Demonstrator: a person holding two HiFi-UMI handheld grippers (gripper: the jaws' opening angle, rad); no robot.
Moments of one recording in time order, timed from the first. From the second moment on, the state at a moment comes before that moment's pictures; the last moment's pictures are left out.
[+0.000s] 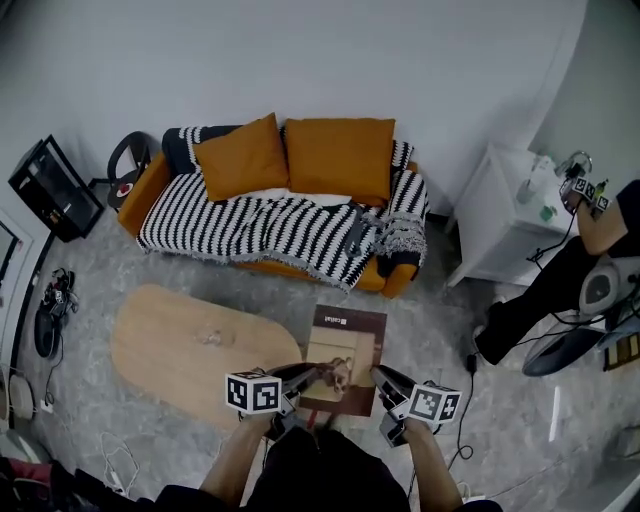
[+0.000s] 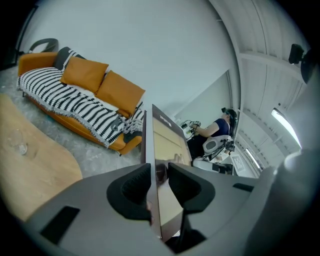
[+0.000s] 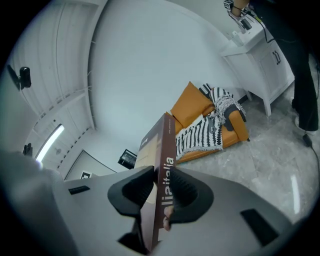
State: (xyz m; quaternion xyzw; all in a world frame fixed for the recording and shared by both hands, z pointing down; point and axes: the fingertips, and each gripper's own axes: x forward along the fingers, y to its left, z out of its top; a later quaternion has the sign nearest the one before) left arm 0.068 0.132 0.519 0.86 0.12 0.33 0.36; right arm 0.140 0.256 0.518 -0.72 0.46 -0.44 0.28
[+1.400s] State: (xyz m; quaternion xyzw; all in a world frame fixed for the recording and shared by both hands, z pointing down) left arm 0.341 -0.005 0.544 0.84 0.14 0.35 0.38; right arm 0.405 0.121 0.536 -0.72 0.44 -0.45 0.30
